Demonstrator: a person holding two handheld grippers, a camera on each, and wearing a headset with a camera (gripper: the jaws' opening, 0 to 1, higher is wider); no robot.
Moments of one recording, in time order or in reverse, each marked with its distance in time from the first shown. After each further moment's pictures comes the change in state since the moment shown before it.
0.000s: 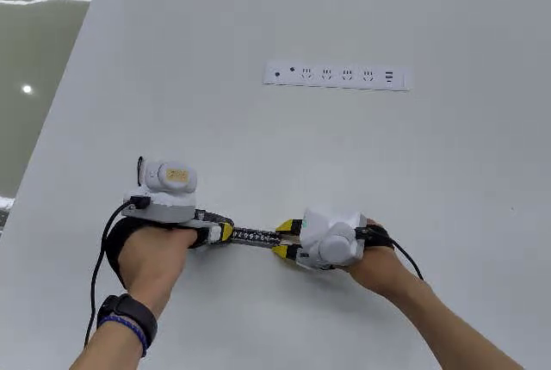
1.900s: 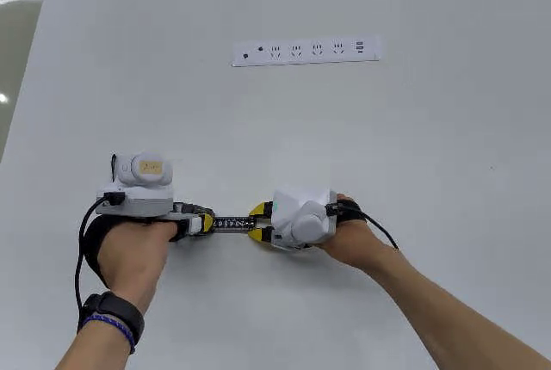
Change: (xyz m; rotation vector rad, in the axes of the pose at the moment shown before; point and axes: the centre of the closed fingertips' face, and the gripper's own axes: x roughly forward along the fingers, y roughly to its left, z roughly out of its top) left arm 0.000 0.002 -0.001 0.021 0.028 0.039; right arm 0.017 0.000 0.014 -0.010 -0.050 0.004
